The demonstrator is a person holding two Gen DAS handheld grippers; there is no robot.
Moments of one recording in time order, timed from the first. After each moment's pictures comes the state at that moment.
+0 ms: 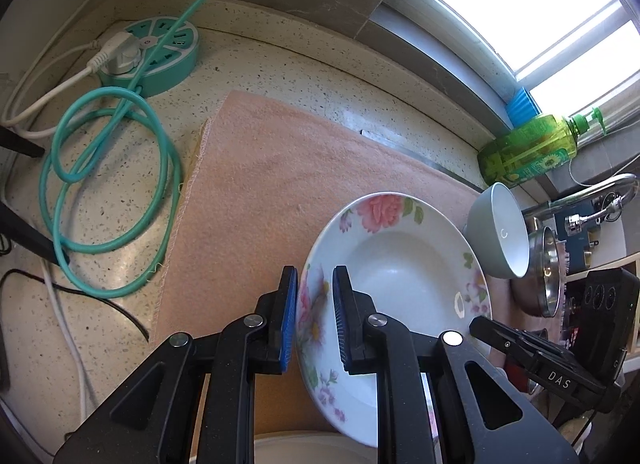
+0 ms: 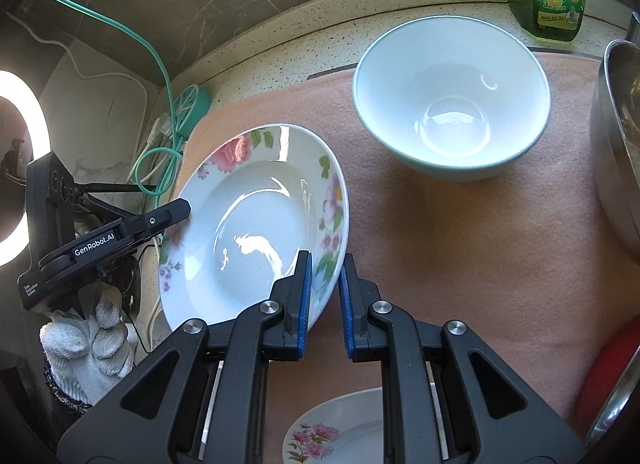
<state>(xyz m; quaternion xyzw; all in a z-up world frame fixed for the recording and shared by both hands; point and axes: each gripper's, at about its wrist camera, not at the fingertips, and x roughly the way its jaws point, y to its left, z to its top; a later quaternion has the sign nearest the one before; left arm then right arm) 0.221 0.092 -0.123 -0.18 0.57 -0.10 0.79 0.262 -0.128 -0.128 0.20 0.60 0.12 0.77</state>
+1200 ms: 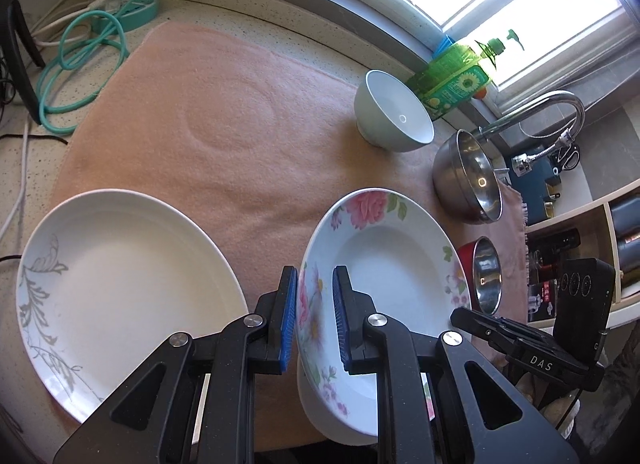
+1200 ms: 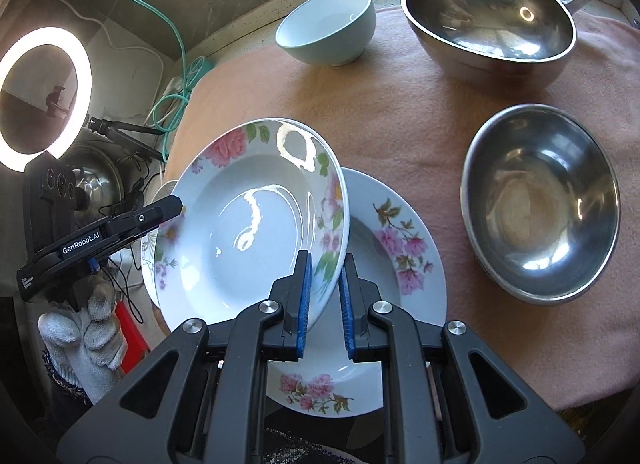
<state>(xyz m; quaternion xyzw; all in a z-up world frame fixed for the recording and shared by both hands) 0.090 -0.004 -0.096 -0.20 0.56 -0.15 0.79 0.131 -0.195 -0.100 0.20 0.60 0.13 0.76</state>
